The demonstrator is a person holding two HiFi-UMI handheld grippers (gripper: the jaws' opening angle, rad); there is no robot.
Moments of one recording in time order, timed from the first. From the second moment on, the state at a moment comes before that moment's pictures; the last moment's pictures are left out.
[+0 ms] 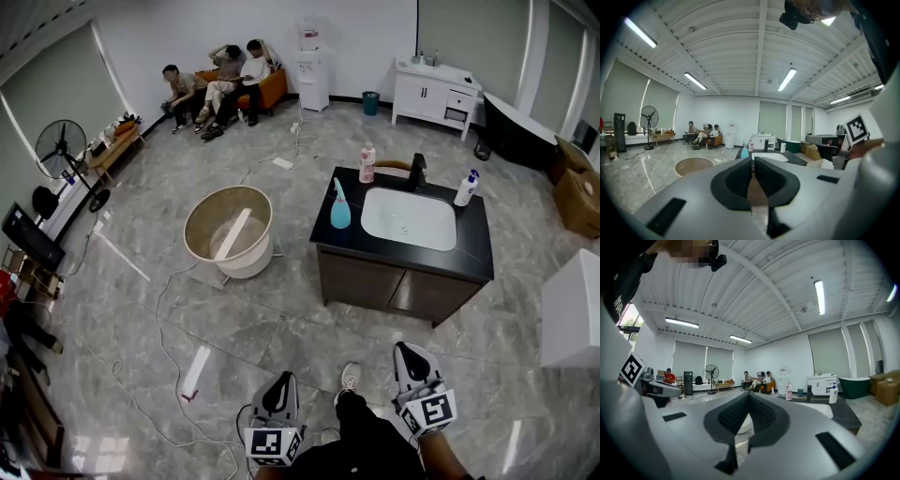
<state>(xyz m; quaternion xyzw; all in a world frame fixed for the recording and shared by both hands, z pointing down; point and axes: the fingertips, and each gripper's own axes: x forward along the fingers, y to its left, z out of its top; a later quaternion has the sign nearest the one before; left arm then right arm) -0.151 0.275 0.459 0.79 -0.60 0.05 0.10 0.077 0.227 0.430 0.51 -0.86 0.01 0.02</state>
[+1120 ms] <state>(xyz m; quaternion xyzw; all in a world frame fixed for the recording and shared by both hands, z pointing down) -0.128 -0.013 0.445 0.77 -0.63 0.06 0.09 0.085 -0.090 0.416 0.47 -0.88 0.00 0.01</state>
